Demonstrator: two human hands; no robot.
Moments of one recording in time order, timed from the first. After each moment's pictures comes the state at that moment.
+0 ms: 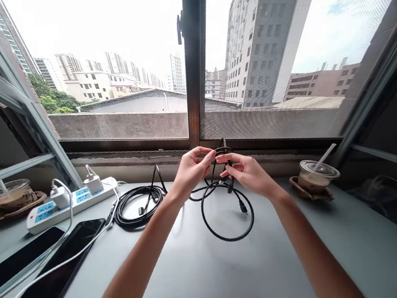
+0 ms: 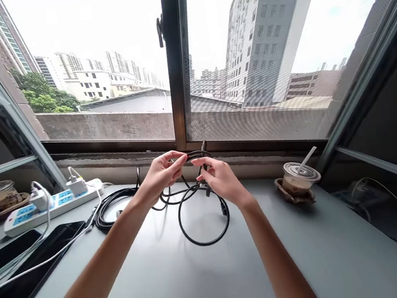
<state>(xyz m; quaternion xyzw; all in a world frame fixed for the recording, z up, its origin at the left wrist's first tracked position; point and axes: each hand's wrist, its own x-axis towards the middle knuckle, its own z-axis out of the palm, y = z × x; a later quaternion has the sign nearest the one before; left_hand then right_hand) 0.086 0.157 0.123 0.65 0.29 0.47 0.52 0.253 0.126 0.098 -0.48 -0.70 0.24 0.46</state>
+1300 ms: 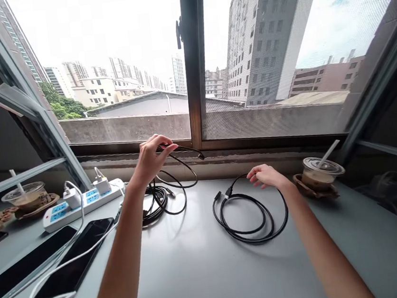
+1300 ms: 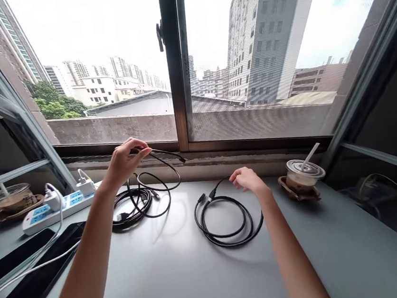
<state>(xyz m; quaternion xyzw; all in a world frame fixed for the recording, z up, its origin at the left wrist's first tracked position) 0.002 0.208 0.141 0.81 0.35 0.48 -0.01 0.334 0.162 0.047 -0.73 -0.53 0.30 0.30</state>
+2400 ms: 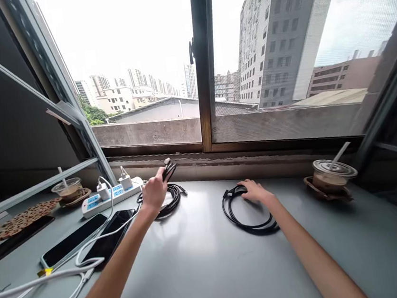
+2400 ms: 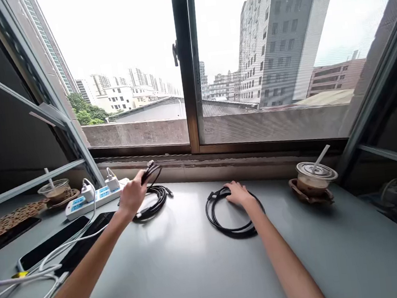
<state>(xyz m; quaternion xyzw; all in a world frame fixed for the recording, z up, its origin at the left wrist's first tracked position) -0.035 0.164 0.076 0.71 0.66 0.24 -0.09 0.292 0.183 -0.013 -0.70 -0.70 0.13 0.08</state>
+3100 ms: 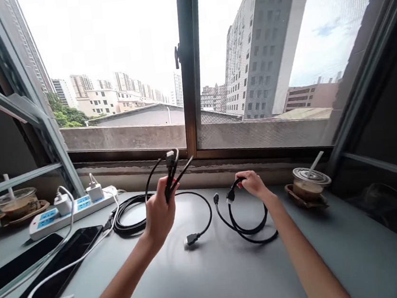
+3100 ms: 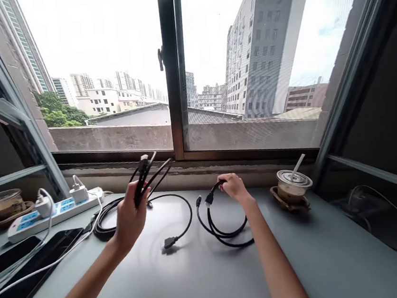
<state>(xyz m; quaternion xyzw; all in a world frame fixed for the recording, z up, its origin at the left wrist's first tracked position) 0.034 0.135 0.060 0.72 0.50 0.49 0.01 0.330 0.177 0.035 -0.63 -0.70 0.07 0.33</state>
